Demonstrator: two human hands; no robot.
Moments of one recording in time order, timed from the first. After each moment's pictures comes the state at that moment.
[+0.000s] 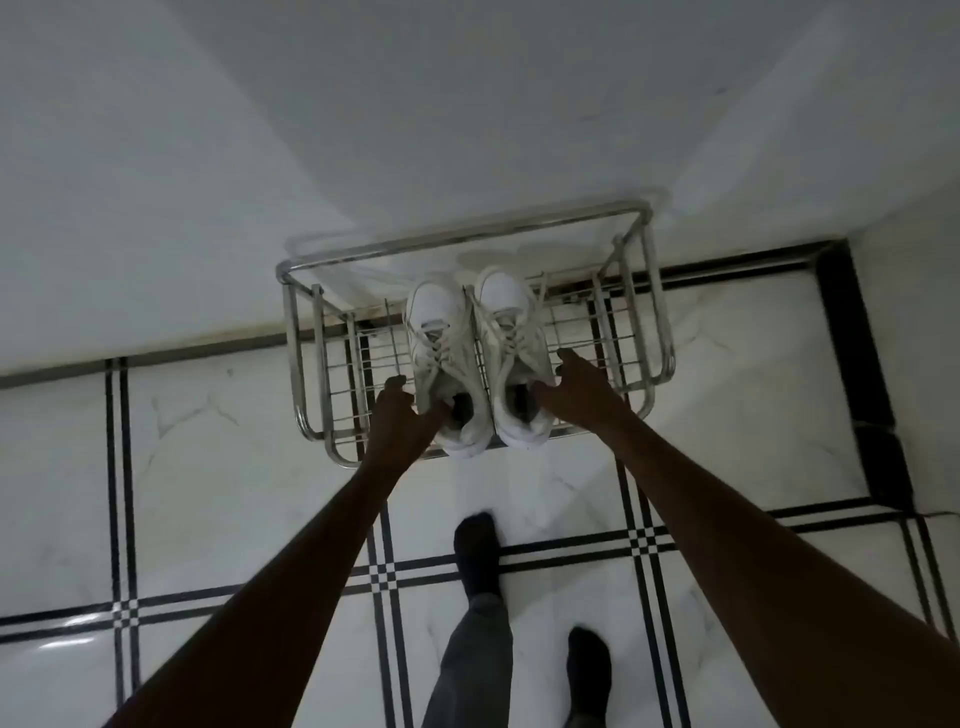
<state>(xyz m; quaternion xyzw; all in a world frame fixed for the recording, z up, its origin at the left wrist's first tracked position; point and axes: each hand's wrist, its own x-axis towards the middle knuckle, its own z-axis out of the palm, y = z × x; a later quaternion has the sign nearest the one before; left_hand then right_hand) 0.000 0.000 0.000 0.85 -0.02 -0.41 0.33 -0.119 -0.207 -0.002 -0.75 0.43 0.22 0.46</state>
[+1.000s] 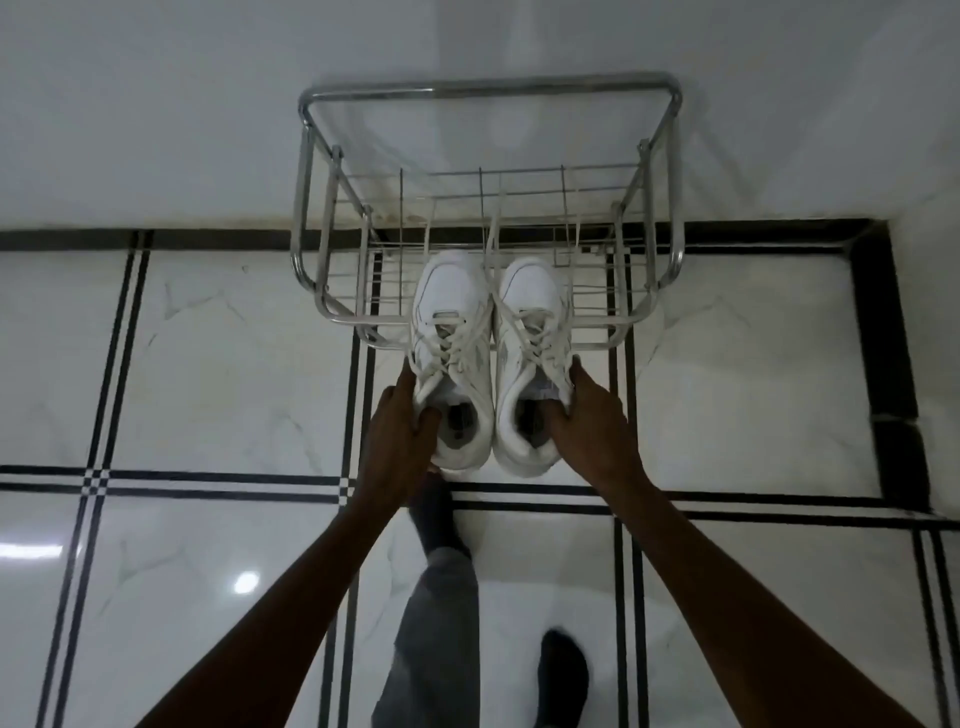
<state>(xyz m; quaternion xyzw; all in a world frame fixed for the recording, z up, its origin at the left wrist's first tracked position) -0.200 0.102 -0.030 0.88 -0.10 -0.26 0.38 -0.303 -0.100 -0.025 -0.80 0.35 0.05 0.47</state>
